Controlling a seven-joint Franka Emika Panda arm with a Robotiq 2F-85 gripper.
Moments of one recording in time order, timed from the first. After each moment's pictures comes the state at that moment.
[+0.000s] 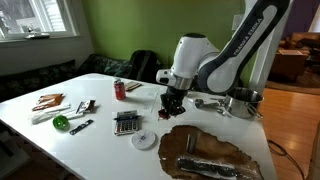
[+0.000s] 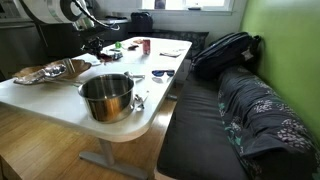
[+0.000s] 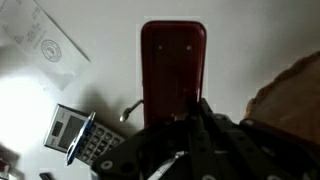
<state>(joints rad) 0.19 0.55 0.19 -2.09 -0.36 2.92 -0.95</state>
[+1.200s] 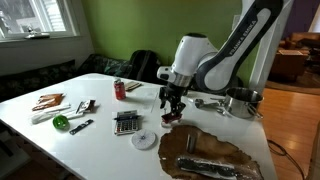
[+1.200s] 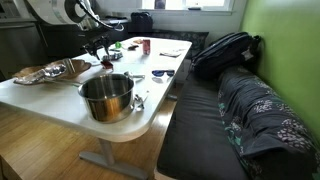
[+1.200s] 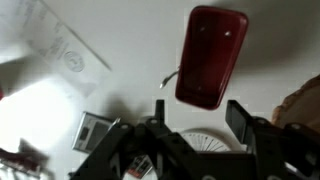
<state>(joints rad) 0.15 0.56 0.20 -2.07 -0.36 2.98 -0.94</state>
